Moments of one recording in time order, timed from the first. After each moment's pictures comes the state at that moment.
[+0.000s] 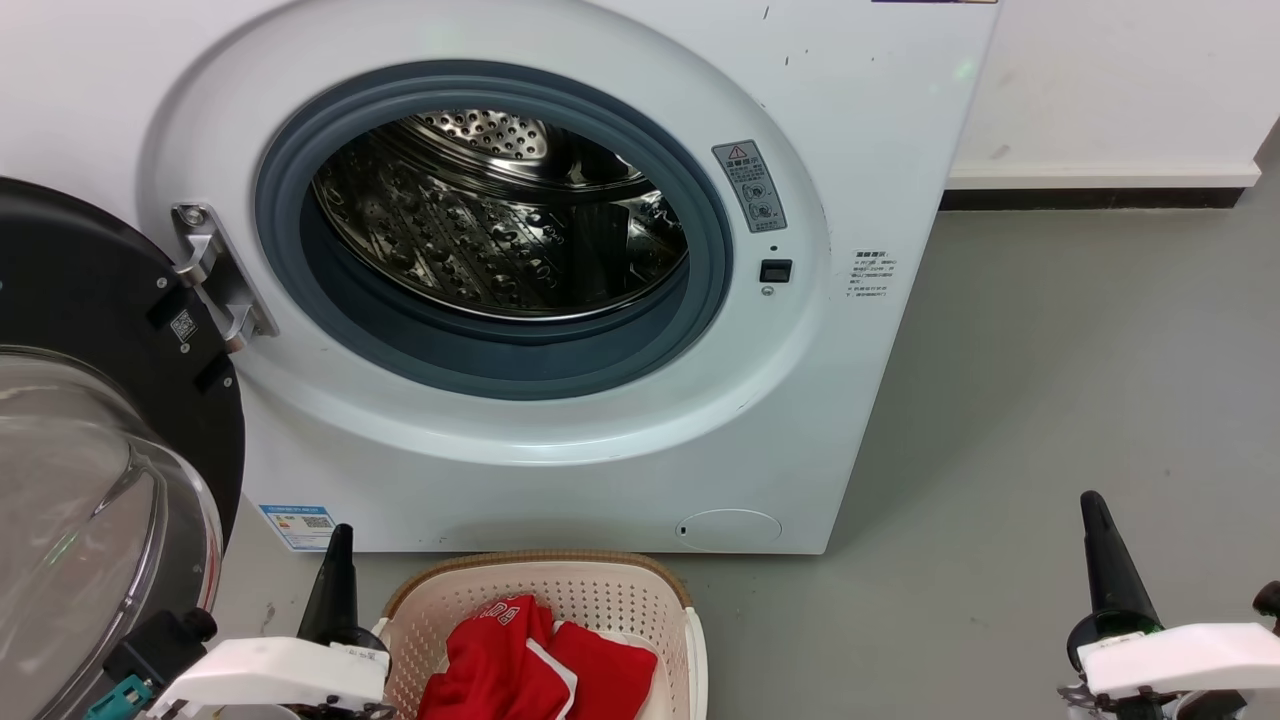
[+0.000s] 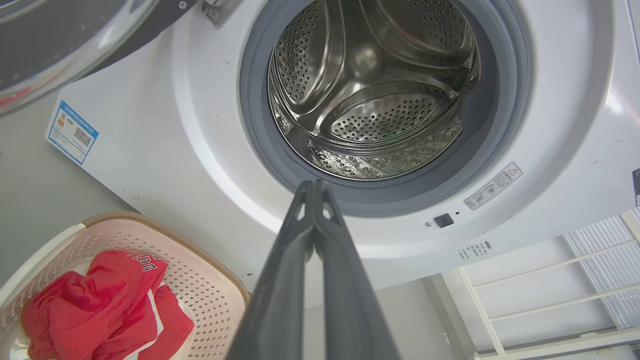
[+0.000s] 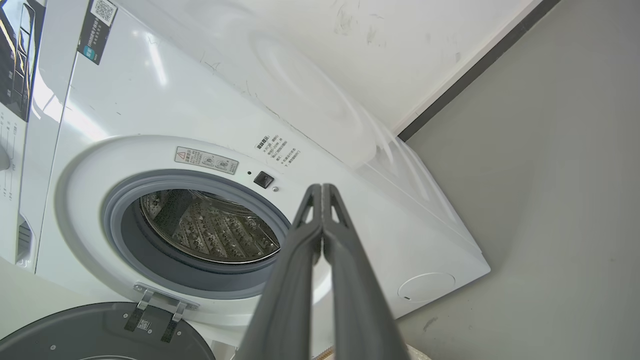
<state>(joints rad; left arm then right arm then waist) -0.01 0.05 0.08 0.18 -0.92 -0.10 -0.05 0.02 -0.07 -0.07 0.13 0.92 0.13 -0.09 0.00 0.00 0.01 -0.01</state>
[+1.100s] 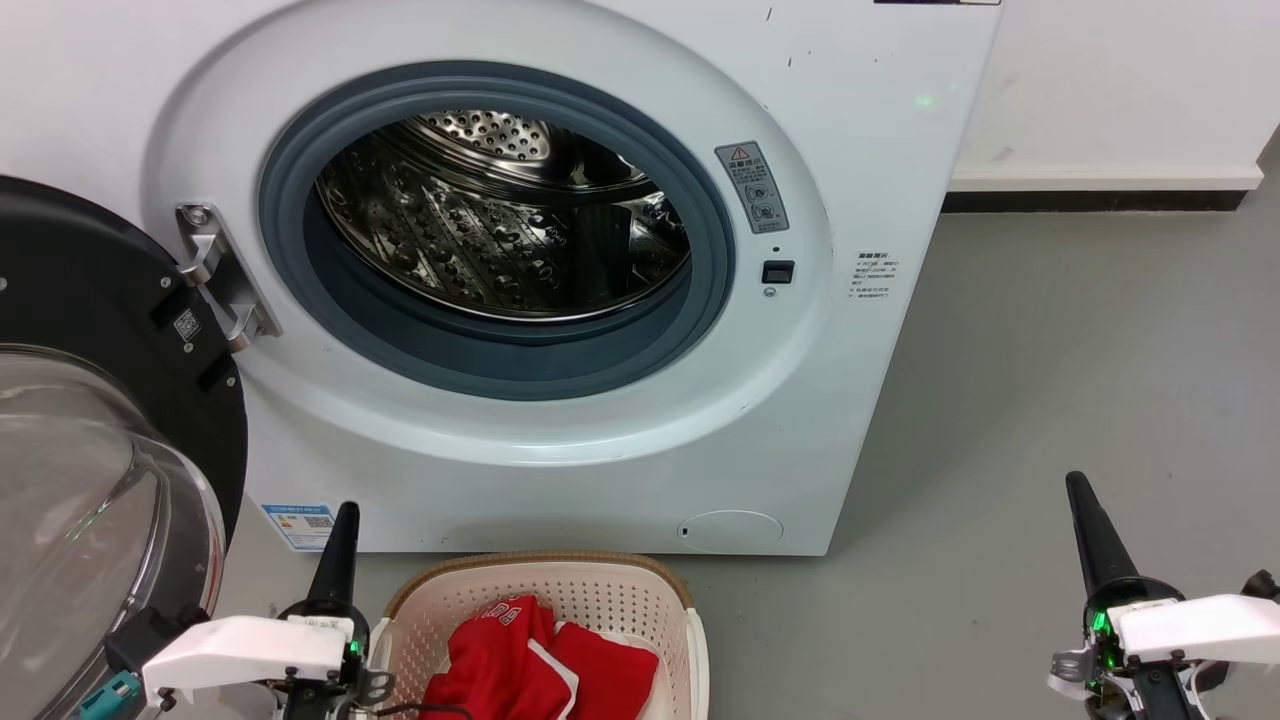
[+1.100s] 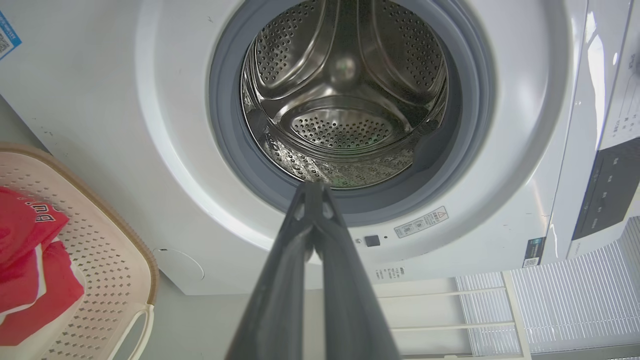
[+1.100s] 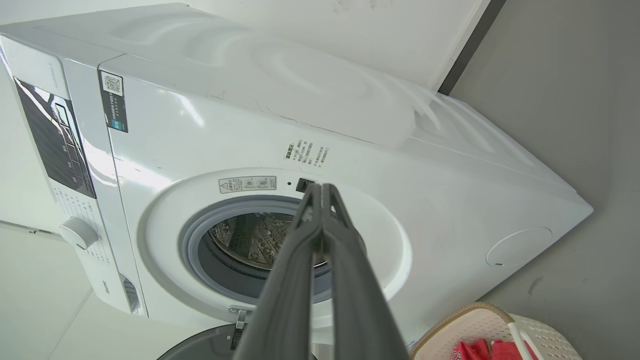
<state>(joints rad) -0.05 0.05 0.10 0.22 -1.28 -0.11 0.03 -0.04 -0.07 -0.07 0.19 1.30 0.13 0.00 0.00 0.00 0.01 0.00</state>
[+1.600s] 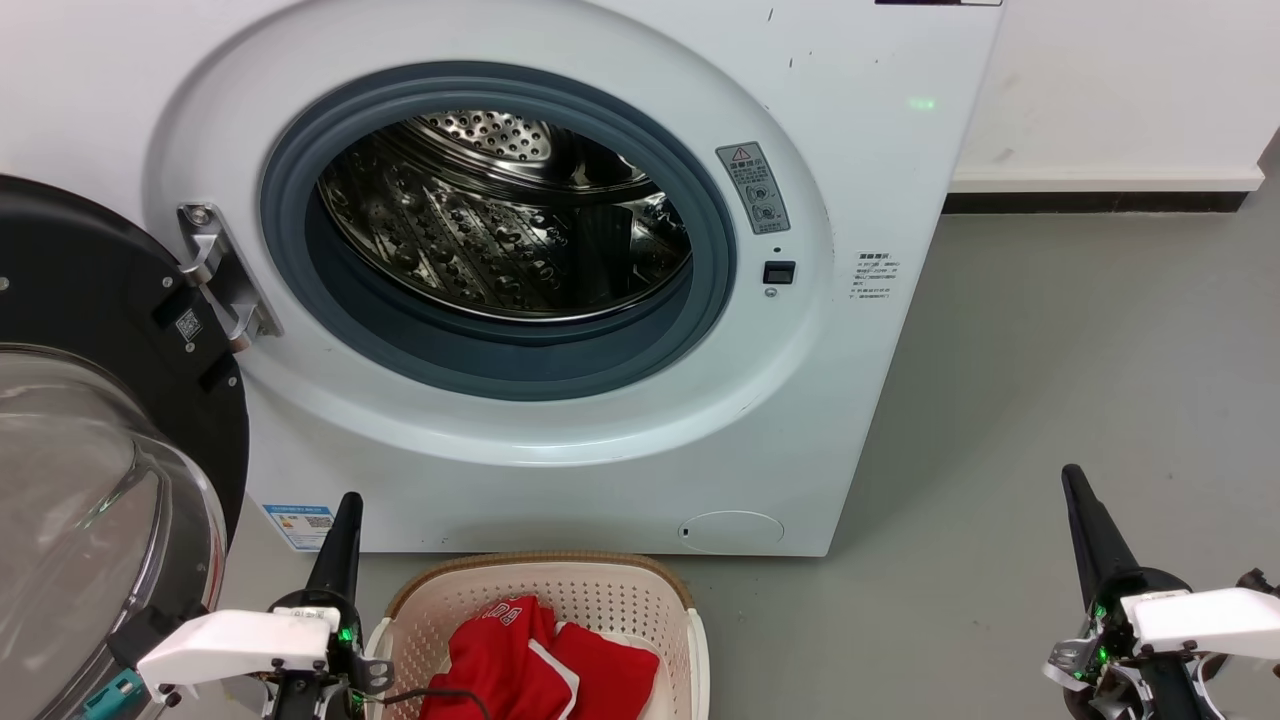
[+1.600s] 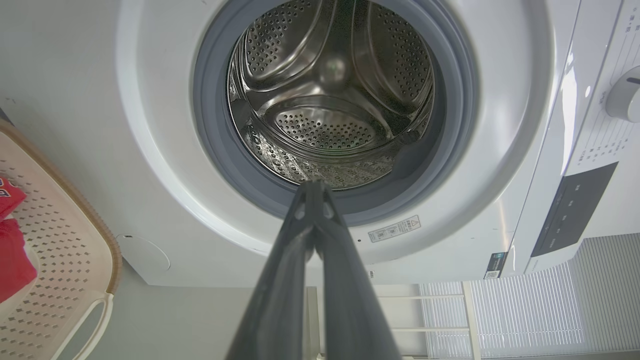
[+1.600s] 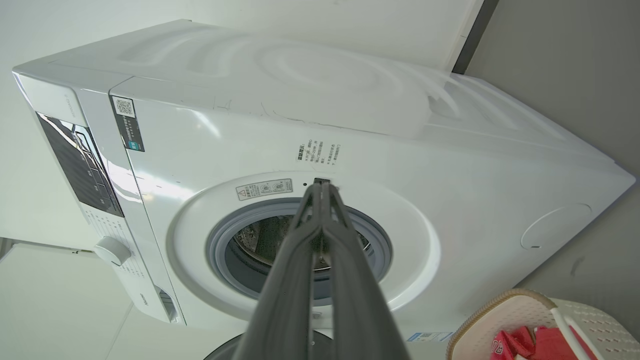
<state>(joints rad) -0.07 0.05 0.10 0.23 -1.41 -0.12 0.07 -0.06 -0.07 -0.08 0.21 1.43 0.13 0.04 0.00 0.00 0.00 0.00</state>
